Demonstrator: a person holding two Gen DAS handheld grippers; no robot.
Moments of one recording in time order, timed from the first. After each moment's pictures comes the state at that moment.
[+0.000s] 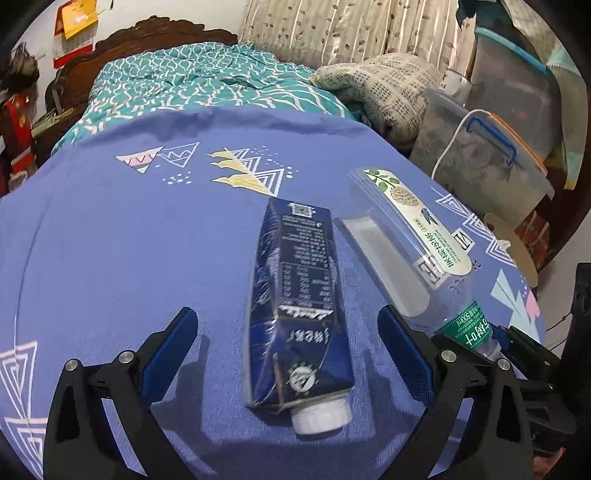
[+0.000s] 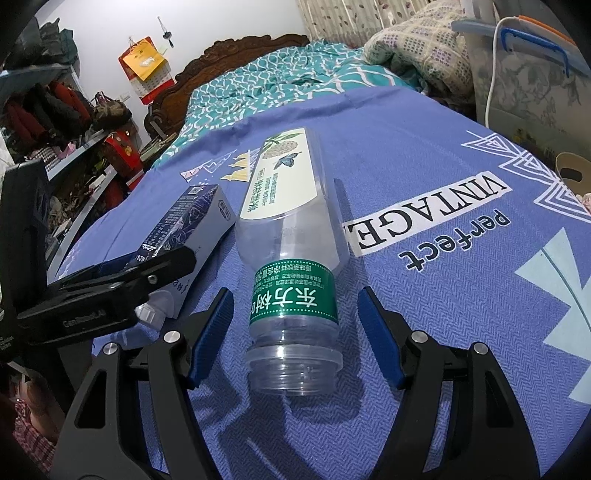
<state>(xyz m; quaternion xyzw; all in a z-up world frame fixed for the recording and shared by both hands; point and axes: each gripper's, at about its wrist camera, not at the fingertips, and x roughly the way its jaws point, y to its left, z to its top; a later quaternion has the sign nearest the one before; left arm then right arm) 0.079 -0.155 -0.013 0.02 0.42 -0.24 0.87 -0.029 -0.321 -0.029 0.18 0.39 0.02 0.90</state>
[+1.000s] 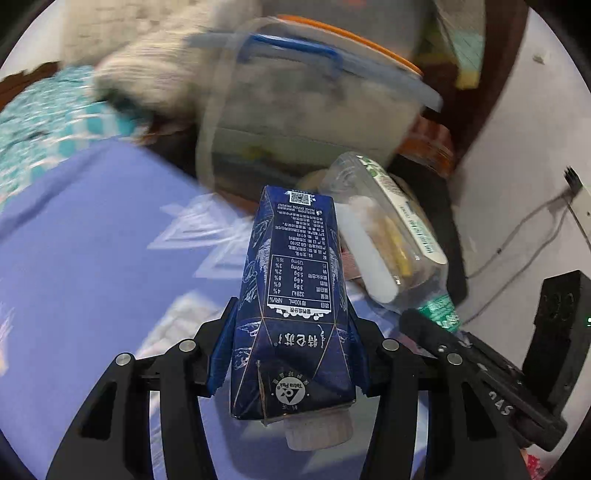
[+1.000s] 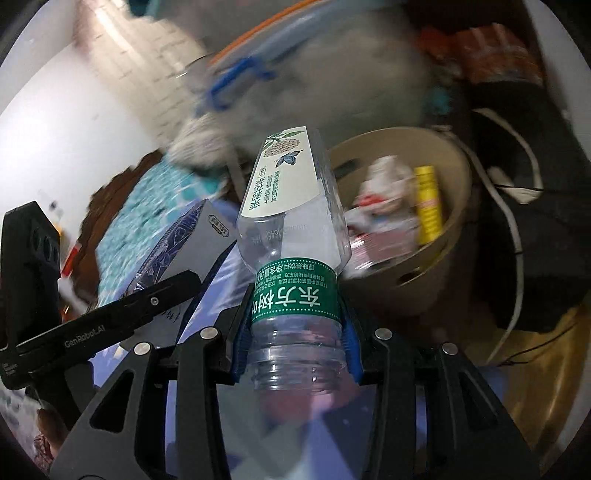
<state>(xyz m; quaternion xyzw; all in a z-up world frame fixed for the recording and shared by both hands) 0.057 -0.491 0.015 0.15 0.44 -0.48 0.75 -0.137 -0.617 -0.035 0.39 0.26 -0.22 0.85</state>
